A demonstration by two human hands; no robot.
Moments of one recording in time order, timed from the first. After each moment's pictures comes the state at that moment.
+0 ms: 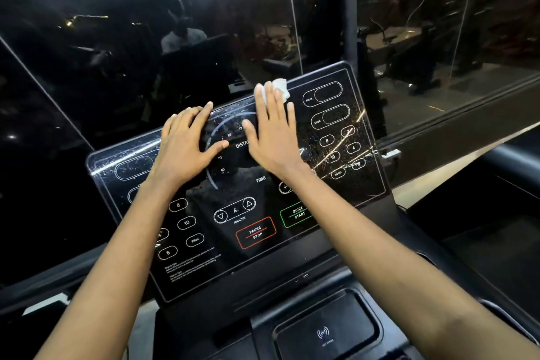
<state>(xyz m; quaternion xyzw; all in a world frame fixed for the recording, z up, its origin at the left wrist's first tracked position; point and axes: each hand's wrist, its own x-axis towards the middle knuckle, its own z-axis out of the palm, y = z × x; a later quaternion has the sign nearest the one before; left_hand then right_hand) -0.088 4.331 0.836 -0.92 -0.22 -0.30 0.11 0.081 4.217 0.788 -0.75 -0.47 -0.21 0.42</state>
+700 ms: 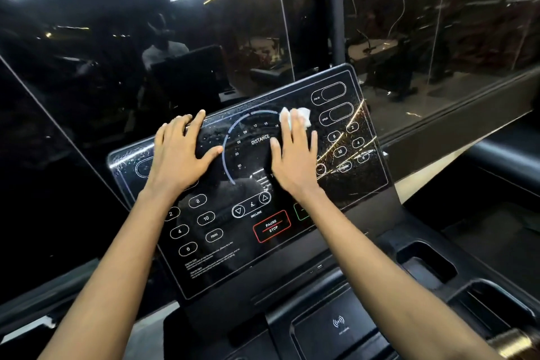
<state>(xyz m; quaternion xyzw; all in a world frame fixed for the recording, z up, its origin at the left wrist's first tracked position) -0.136 4.346 0.832 -0.91 -0.23 -0.31 0.15 0.044 4.197 0.746 -0.79 -0.38 -0.18 0.45</state>
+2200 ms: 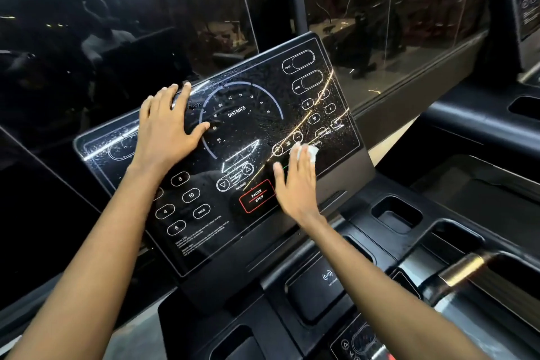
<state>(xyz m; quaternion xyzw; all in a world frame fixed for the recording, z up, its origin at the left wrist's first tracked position) -0.125 4.338 0.831 -0.92 -0.17 -0.32 0.17 -0.007 4.141 0.639 -0.83 -0.28 -0.05 0.49</state>
